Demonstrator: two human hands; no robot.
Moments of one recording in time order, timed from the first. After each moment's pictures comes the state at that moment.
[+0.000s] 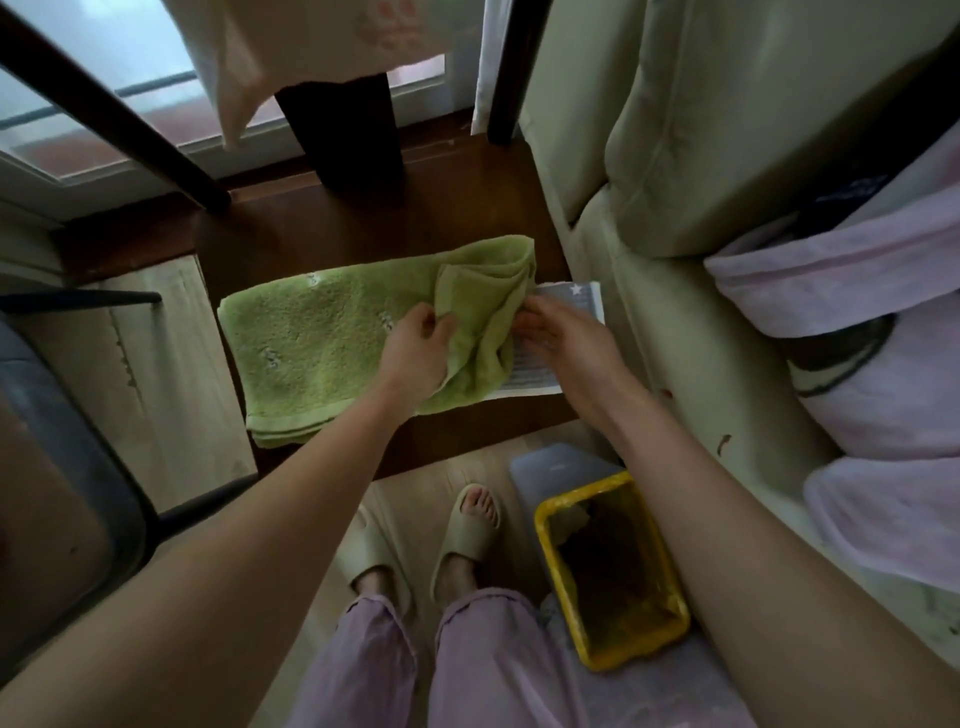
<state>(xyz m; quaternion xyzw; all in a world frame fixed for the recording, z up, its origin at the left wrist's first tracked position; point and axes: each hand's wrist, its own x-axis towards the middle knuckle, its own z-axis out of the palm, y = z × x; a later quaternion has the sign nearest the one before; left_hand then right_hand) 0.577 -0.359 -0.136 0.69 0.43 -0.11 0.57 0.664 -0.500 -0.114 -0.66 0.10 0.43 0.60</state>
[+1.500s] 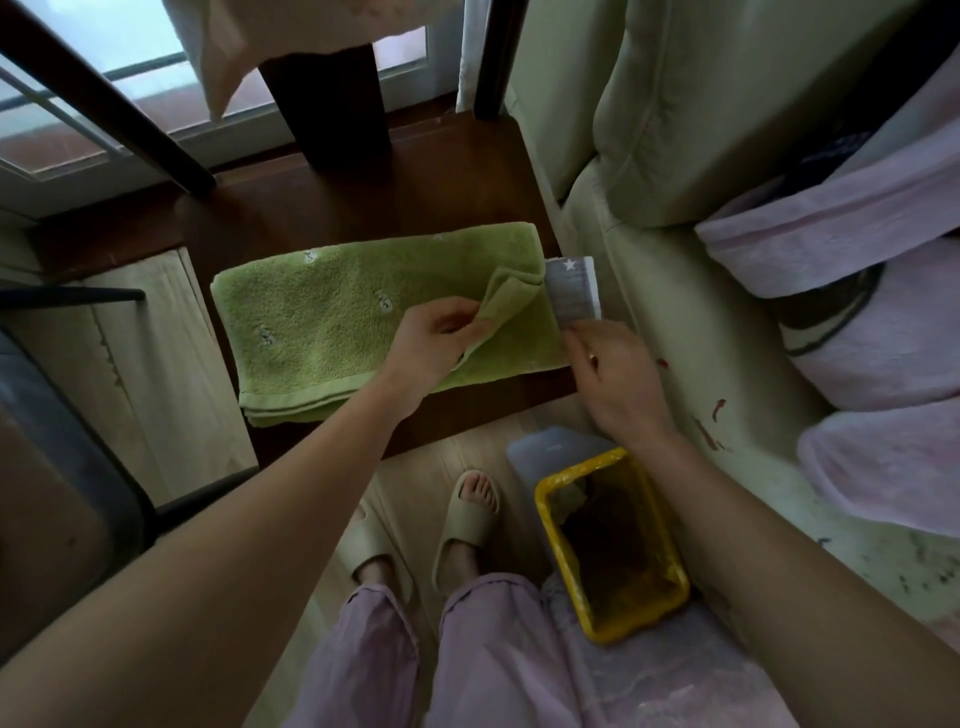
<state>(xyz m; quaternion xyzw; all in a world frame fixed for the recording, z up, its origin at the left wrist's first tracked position) 0.563 -0.370 -0.123 0.65 0.33 -0.13 0.67 0.637 -0.569 -0.134 -0.93 -0.26 0.17 0.22</state>
